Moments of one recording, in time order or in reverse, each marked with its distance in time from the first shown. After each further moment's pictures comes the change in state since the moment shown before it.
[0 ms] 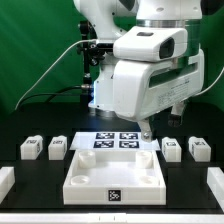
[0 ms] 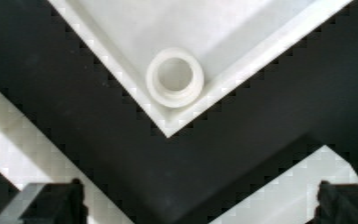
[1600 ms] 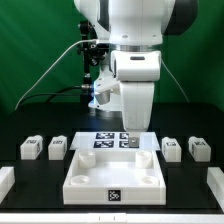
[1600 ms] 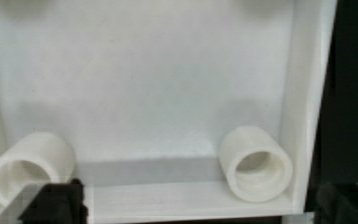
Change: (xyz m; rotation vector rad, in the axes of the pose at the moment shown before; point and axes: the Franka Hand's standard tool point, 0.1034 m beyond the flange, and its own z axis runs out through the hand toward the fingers) arm -0.082 -0.040 0.039 0.014 -0.014 -0.637
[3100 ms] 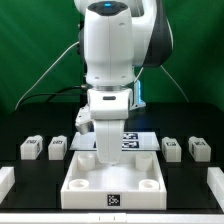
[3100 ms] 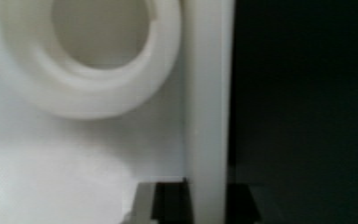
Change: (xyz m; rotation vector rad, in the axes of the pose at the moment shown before) arm -0.039 -0.039 0.071 0.022 0.026 -0.001
